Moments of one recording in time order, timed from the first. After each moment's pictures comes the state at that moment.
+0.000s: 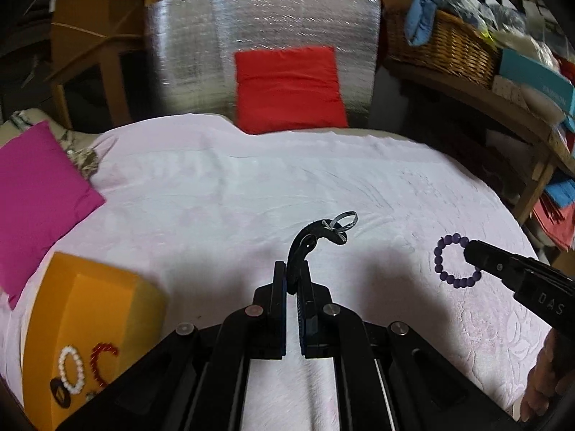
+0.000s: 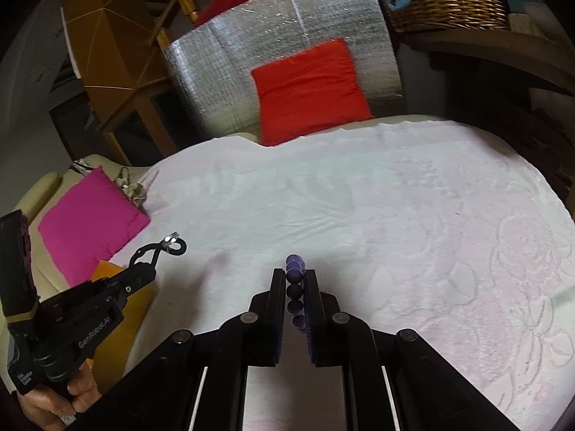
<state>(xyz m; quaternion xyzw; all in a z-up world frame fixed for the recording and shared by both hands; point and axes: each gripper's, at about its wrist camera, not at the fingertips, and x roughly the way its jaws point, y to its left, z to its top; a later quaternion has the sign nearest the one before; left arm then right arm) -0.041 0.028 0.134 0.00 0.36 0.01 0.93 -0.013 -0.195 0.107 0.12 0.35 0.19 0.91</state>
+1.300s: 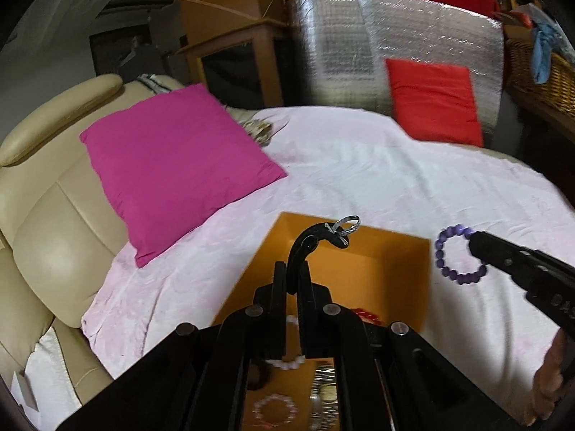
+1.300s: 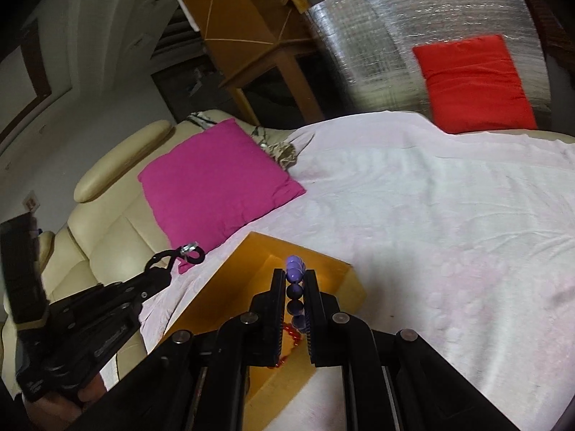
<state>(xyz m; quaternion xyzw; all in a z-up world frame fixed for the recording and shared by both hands) -0.129 0.232 0.158 0.00 0.35 0.23 0.91 -0.048 0.046 0.123 0.10 0.33 0.42 0.84</state>
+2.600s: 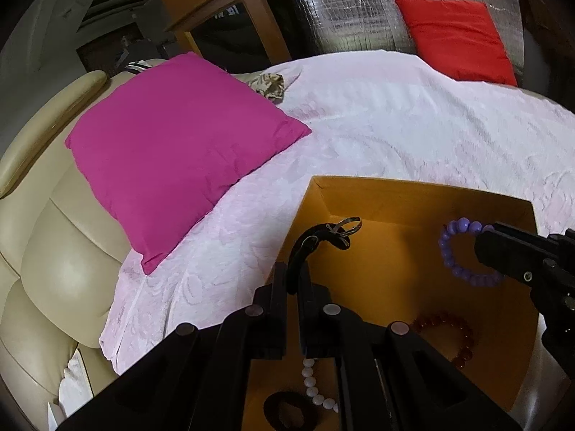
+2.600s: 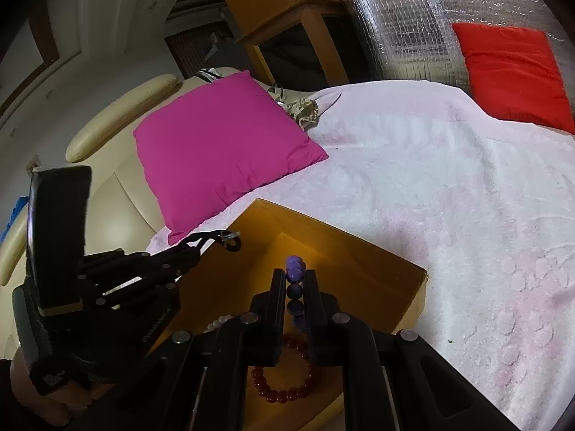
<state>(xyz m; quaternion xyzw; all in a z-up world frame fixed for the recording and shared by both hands) -0.063 0.275 0.095 0.07 0.43 0.26 0.86 -0.022 0.126 0.075 0.05 0.36 0.44 0.82</state>
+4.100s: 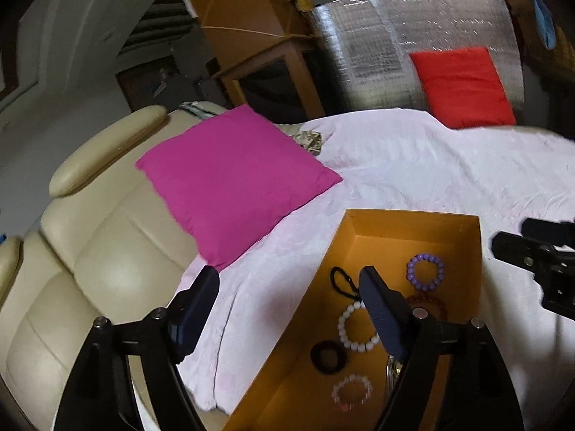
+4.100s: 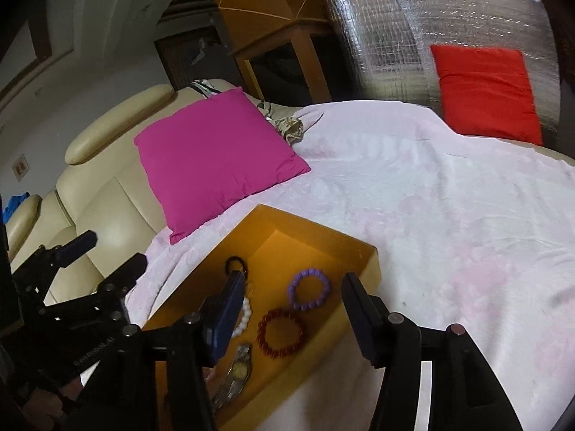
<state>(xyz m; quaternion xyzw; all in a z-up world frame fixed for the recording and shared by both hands) -0.178 0.227 0.180 0.09 0.33 0.32 0.88 -0.086 0.063 0.134 0.04 0.36 0.39 0.85</state>
